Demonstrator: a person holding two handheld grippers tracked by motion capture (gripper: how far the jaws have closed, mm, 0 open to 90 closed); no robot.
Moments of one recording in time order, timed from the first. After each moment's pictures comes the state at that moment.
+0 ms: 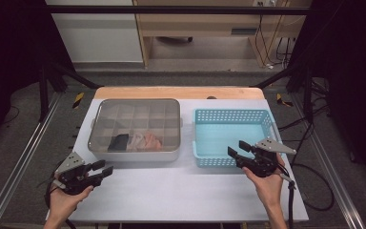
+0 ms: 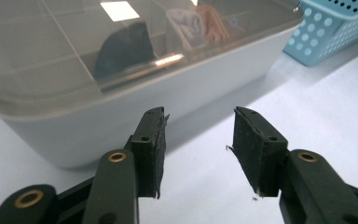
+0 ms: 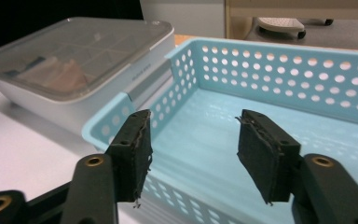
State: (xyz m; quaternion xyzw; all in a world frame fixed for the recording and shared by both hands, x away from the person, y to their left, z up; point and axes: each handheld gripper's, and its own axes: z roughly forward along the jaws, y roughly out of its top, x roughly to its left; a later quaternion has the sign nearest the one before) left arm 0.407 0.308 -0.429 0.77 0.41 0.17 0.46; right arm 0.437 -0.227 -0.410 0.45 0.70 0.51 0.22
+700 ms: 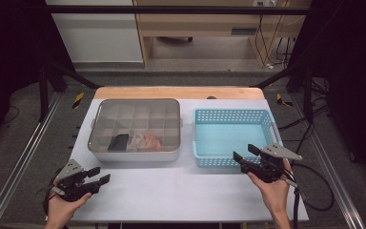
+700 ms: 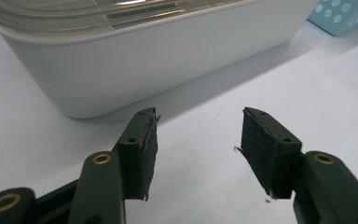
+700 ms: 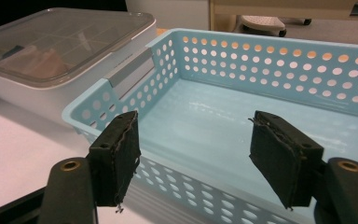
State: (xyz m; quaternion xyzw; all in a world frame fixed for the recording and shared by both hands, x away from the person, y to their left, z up) left arm 0.401 0.321 -0.450 0.77 0.44 0.17 0.43; right arm 0.427 -0.239 -0.413 0.46 0.70 0.49 0.24
